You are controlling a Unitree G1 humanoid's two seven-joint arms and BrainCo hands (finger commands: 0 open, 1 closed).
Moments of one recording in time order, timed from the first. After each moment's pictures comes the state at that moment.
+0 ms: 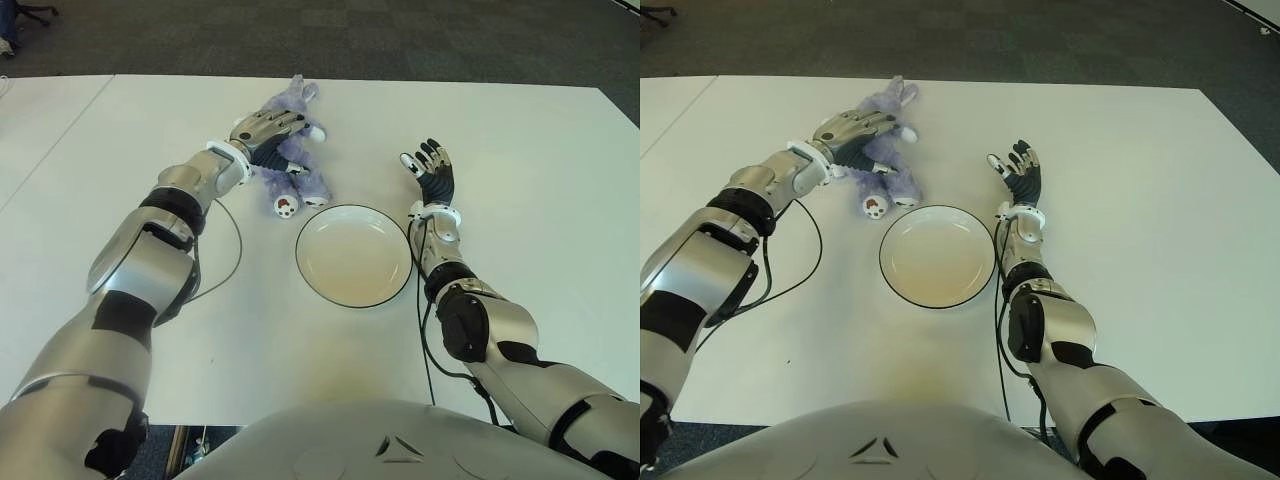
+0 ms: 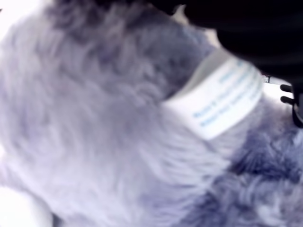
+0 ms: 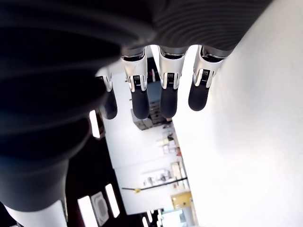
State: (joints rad) left arm -0.97 0.39 -0.58 1.25 0.89 -0.48 0.27; right arm -0.70 -0.01 -0.41 1.25 0.08 -0.53 -0.05
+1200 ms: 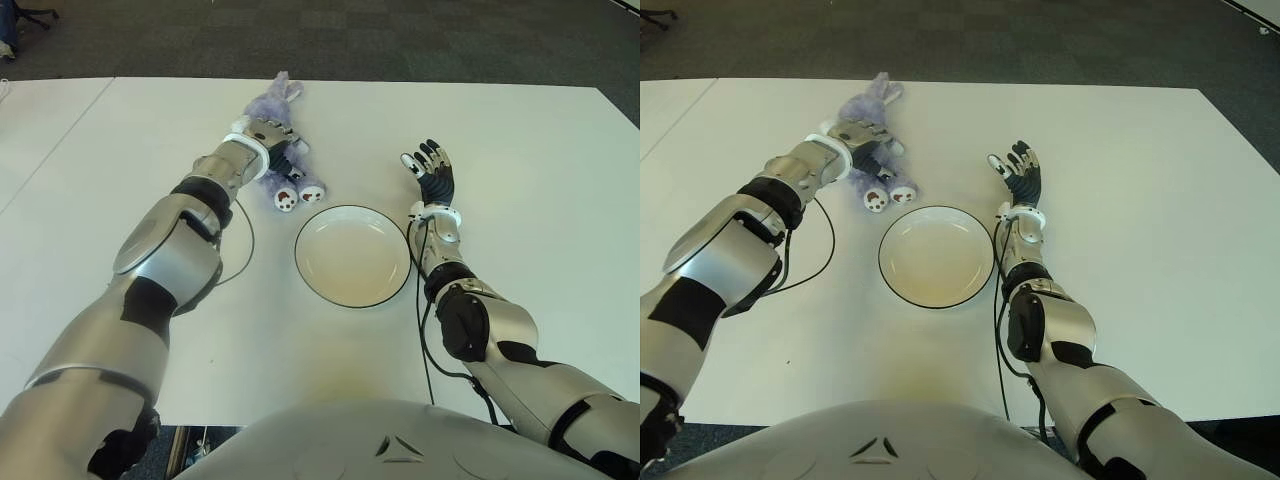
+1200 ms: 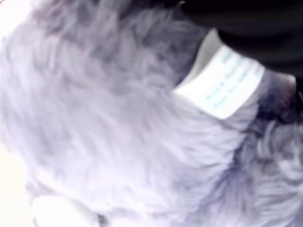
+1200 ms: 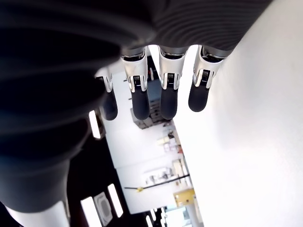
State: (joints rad) left arm -1.08 0.33 -0.83 1.27 0.98 -0.12 -0.09; right arm -0.70 -0.01 -0.43 1.25 0.10 -0.52 -0.02
